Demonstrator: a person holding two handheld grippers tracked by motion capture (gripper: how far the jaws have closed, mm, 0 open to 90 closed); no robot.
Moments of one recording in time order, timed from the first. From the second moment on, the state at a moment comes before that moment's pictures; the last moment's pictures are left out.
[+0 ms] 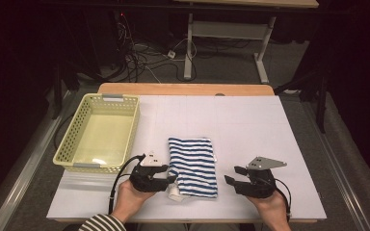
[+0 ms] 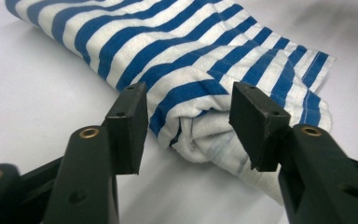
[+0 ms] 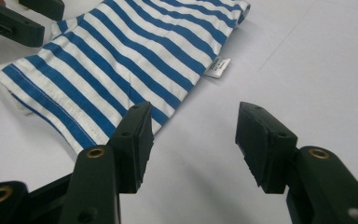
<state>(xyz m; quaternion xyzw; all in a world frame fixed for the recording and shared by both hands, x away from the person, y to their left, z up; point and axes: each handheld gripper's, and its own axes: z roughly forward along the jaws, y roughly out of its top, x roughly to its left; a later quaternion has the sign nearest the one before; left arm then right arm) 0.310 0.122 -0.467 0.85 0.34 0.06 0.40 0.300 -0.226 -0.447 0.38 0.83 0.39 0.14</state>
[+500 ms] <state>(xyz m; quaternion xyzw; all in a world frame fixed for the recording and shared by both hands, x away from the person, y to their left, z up) 0.311 0.124 -0.466 0.84 0.35 0.05 0.40 0.289 -0.254 -0.442 0.40 0.81 0.41 0.16</state>
